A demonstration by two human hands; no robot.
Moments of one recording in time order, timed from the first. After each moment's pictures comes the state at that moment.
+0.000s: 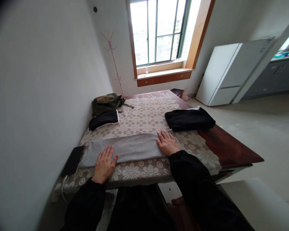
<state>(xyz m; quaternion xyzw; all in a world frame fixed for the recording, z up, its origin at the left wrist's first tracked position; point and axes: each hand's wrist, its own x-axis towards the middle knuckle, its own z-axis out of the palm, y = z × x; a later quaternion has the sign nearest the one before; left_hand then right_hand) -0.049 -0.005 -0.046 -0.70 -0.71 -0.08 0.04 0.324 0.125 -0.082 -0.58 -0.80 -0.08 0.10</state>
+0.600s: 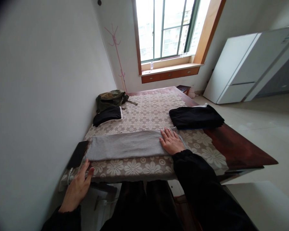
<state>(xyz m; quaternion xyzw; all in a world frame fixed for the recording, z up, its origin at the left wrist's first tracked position) -0.131 -0.112 -0.031 -0.54 -0.82 -0.16 -0.09 0.327 0.120 -0.086 -0.58 -0.80 -0.09 0.12</state>
